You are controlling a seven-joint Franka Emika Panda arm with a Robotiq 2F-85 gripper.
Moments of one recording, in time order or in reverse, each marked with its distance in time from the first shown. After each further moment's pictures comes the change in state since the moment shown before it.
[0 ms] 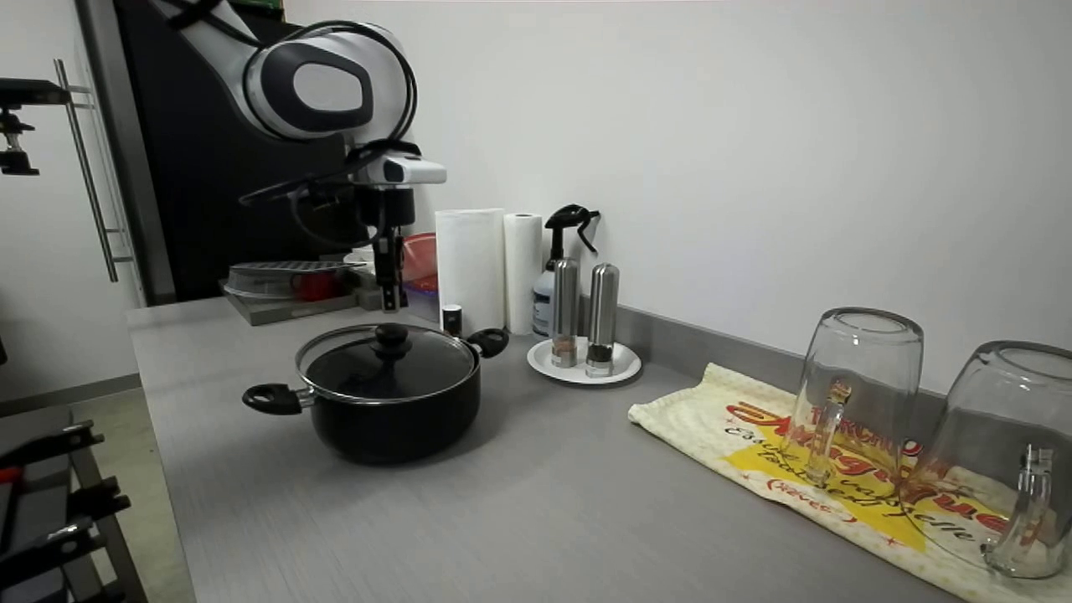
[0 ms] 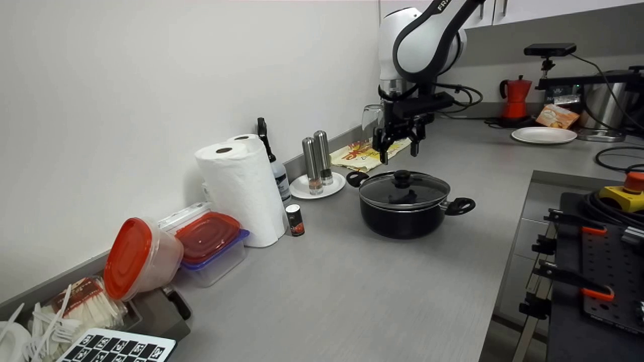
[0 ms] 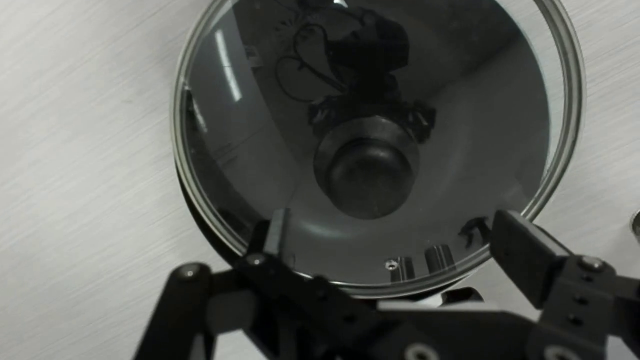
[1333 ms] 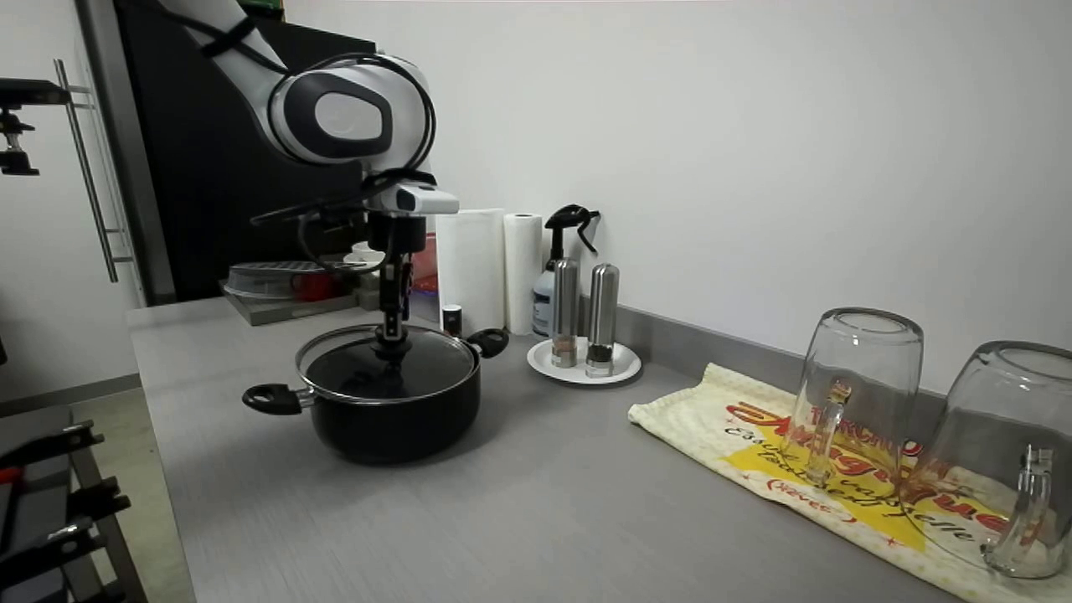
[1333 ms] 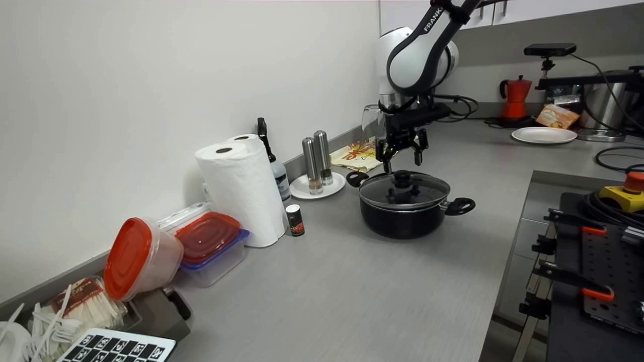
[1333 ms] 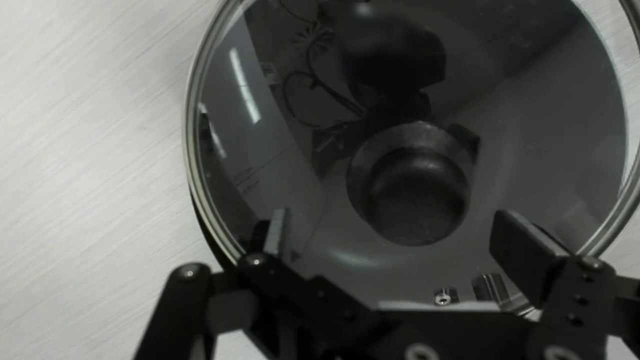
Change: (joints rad) arm 0.027 0.092 -0.059 0.052 0.034 -0.041 0.010
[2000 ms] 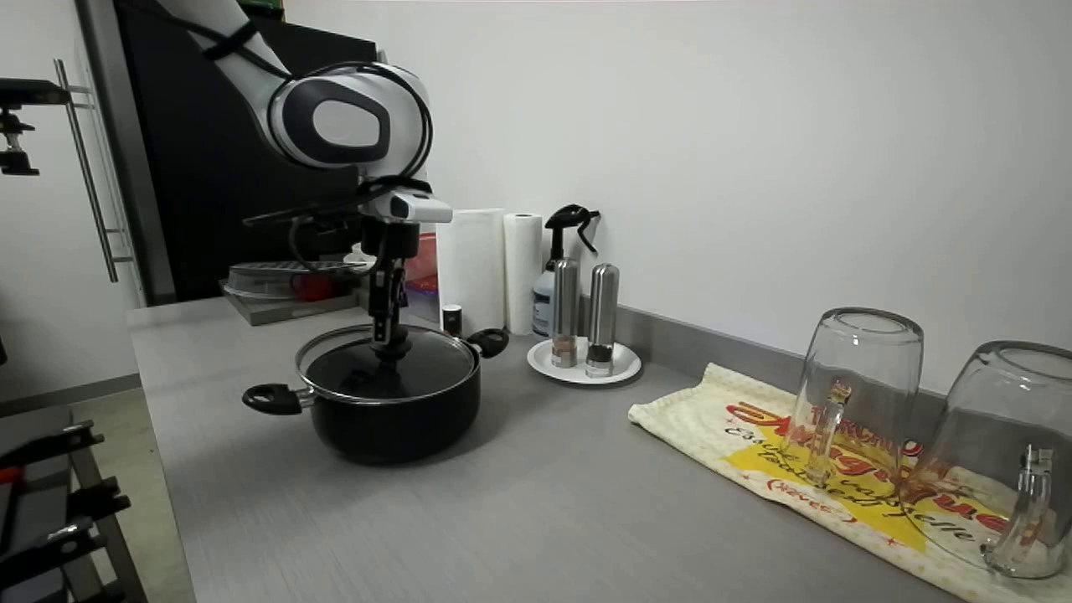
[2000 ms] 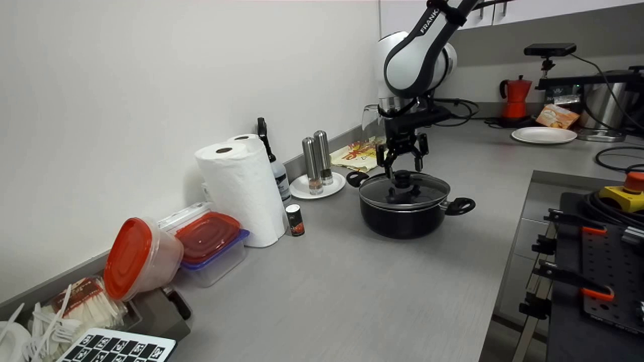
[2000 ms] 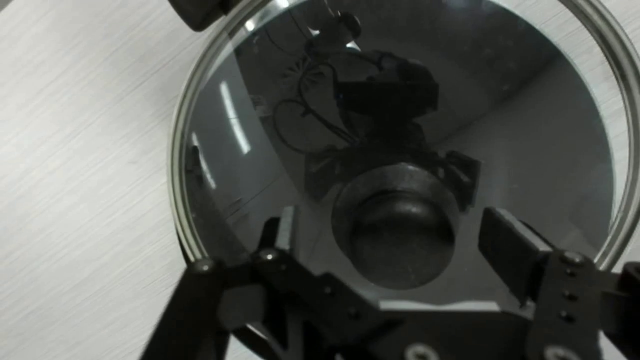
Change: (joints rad) arm 0.013 0.010 0.003 0.001 0.043 -0.031 0.000
